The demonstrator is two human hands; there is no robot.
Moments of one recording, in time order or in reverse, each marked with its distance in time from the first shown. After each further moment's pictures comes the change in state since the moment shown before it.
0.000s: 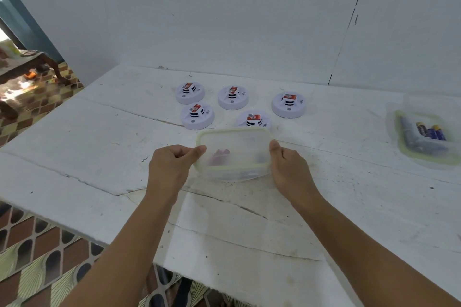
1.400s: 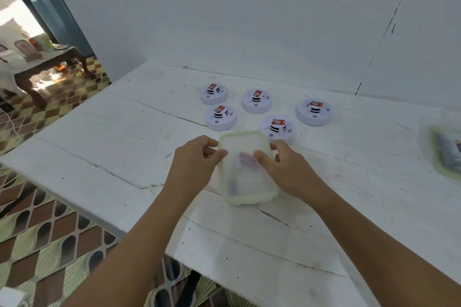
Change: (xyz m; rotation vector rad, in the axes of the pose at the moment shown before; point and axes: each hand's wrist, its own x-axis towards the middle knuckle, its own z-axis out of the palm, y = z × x) left_hand -0.002 0.009 -0.018 0.303 -0.092 0.164; right_hand 0.016 -0.025 0.019 -0.145 -0.270 -0.120
